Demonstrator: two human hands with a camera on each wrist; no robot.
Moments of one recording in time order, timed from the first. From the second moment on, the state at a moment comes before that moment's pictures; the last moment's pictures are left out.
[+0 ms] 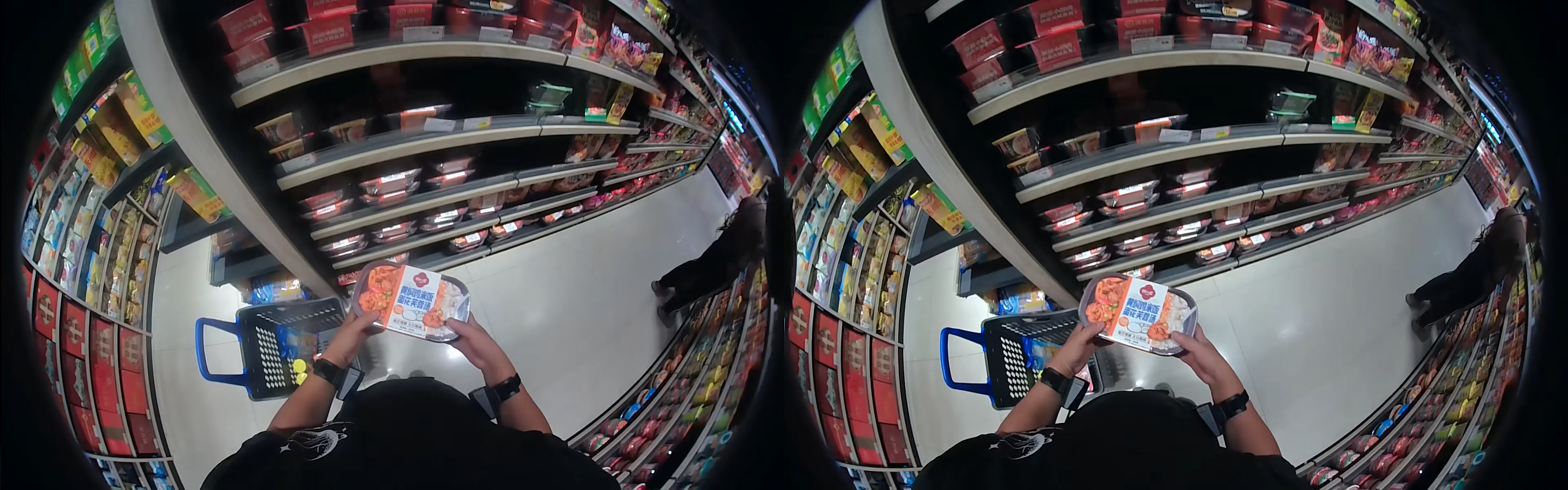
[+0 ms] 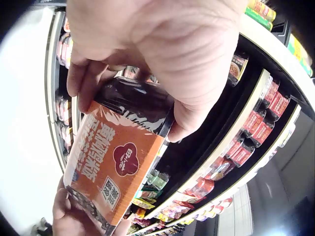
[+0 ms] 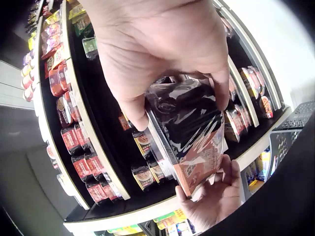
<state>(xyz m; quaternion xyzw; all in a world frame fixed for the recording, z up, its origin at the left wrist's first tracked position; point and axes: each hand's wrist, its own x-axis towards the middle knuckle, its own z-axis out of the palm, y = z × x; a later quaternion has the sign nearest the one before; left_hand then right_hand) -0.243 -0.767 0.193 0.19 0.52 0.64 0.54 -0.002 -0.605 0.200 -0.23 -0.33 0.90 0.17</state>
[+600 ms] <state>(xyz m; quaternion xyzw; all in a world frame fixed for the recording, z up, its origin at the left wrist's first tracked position) -0.270 -0.734 0.181 0.35 0.48 0.55 0.59 -0.004 -0.603 0.208 -0.33 -0.39 0.83 0.21</state>
